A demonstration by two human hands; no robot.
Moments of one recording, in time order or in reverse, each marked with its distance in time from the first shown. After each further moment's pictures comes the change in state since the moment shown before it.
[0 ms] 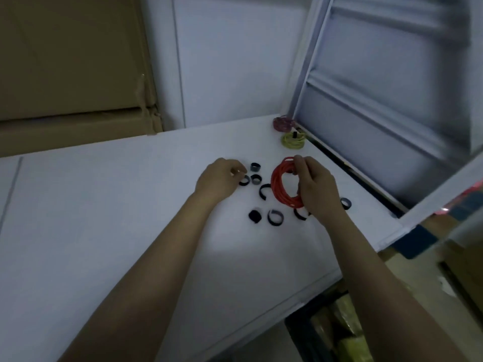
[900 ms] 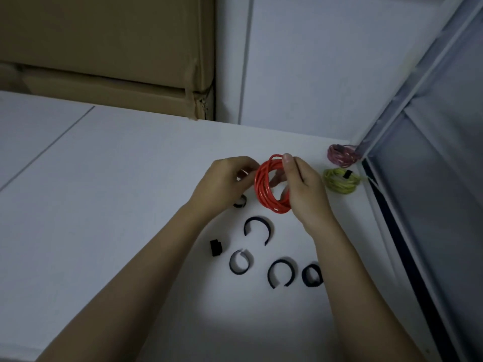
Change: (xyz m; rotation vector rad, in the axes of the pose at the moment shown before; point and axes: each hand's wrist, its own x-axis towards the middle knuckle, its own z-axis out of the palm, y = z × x) left_hand 0.023 0.048 0.033 0.005 0.472 -0.077; right_hand 0.120 0.033 0.030 0.341 -0.601 -0.125
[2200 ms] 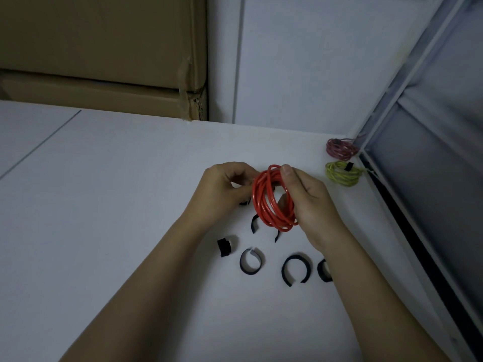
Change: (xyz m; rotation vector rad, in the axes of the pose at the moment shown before) left_hand -0.024 -0.014 0.000 -0.332 0.001 0.053; right_hand -0.039 -0.010 0.012 0.138 -0.100 0.018
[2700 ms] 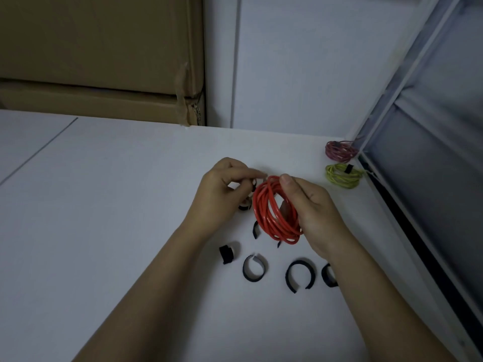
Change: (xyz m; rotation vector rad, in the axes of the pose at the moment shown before) left_hand 0.001 0.000 0.001 -0.003 0.094 0.014; right_hand -0.003 0.004 -0.003 0.044 -0.059 0.002
